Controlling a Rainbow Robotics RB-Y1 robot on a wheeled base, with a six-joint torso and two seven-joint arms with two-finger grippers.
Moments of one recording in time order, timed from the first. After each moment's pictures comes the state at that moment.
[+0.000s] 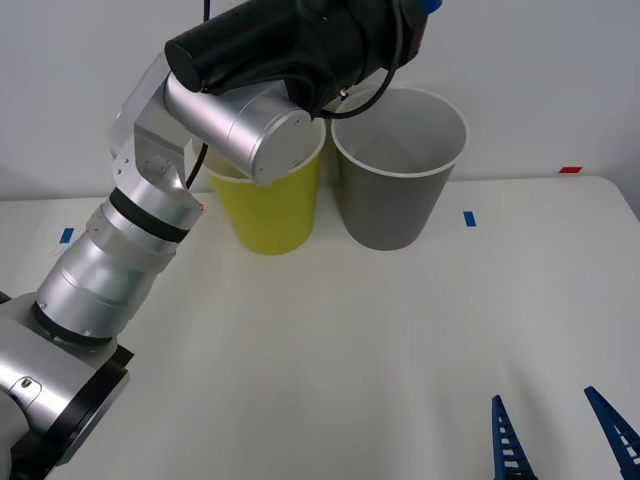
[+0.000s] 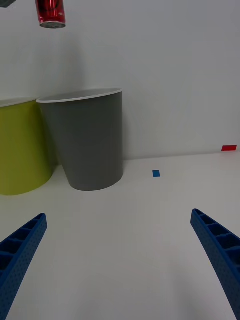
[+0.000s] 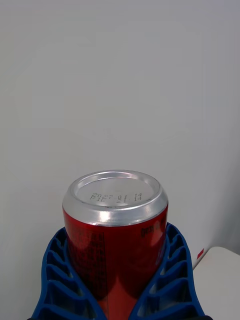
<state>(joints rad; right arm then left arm) 1.02 -0.37 0.28 -2.11 -0.14 -0.63 1.50 -0.90 0.25 -0.38 -1.63 0.44 0.52 -1.46</state>
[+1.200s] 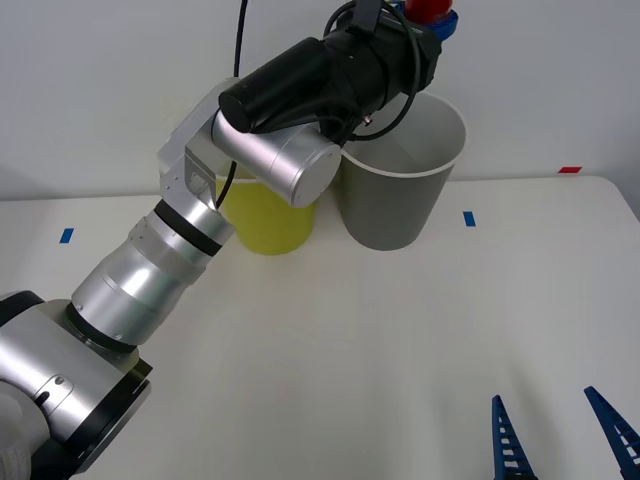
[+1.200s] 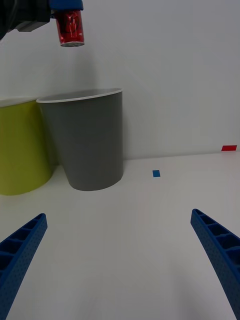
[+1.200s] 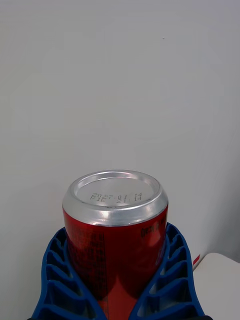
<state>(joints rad) 1.02 -0.37 0.28 -2.11 -0.14 -0.63 1.50 -0.91 0.19 -0.45 -1.44 0.40 0.31 -1.43</state>
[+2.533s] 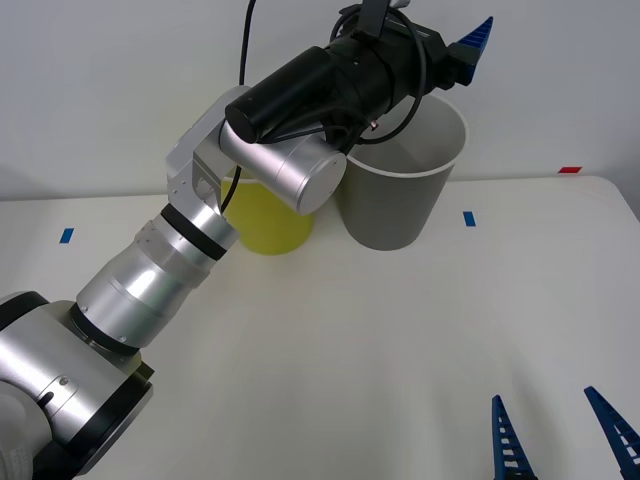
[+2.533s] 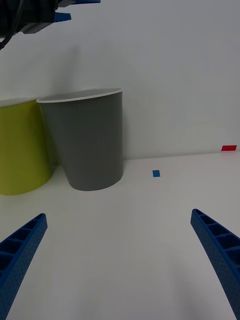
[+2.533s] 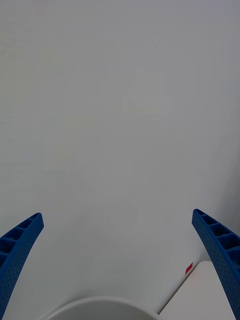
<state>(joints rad) 1.02 -0.37 0.28 -2.11 -0.14 -0.63 1.50 -0.91 0.19 -0.46 -1.43 0.40 0.26 -1.41</state>
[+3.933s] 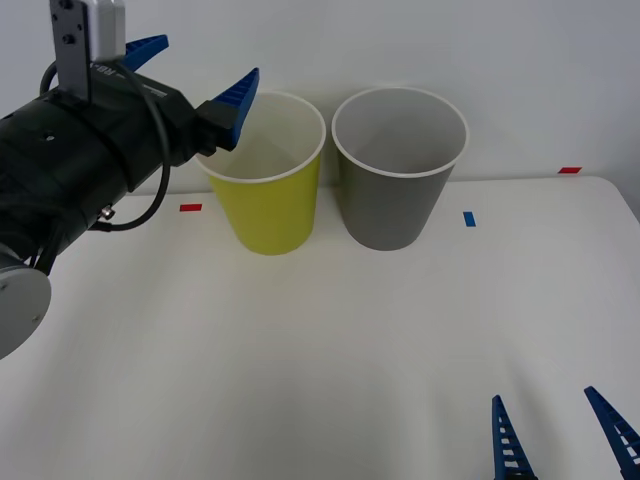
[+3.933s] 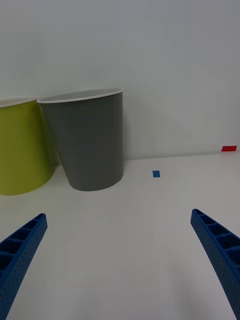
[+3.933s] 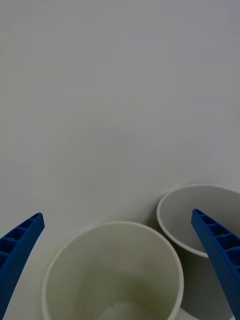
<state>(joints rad) 1.02 -0.37 0.28 -2.11 -0.14 -0.63 1.50 -0.20 0.50 -0.01 -2.45 0.49 0.83 -1.51</state>
